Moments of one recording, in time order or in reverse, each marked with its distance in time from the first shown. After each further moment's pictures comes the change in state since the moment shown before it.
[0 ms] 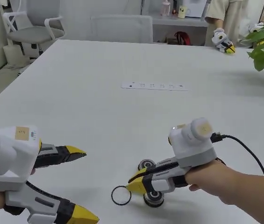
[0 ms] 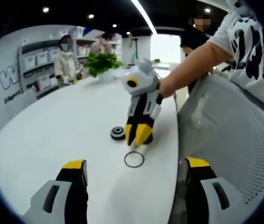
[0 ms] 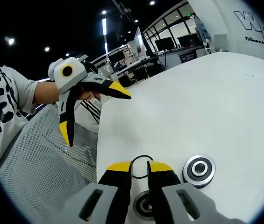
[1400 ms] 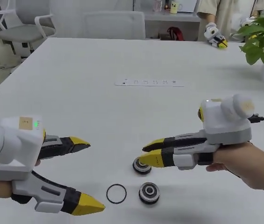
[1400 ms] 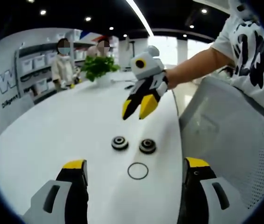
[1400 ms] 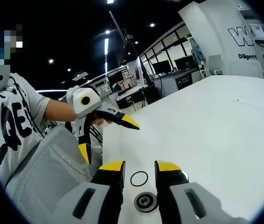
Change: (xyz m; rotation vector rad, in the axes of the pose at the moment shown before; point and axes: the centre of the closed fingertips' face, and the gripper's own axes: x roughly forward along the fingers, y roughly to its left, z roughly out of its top) left arm 0.017 0.007 0.020 0.025 -0.023 -0.023; right arm -0.068 0.003 0.046 -0.038 -0.208 -0.045
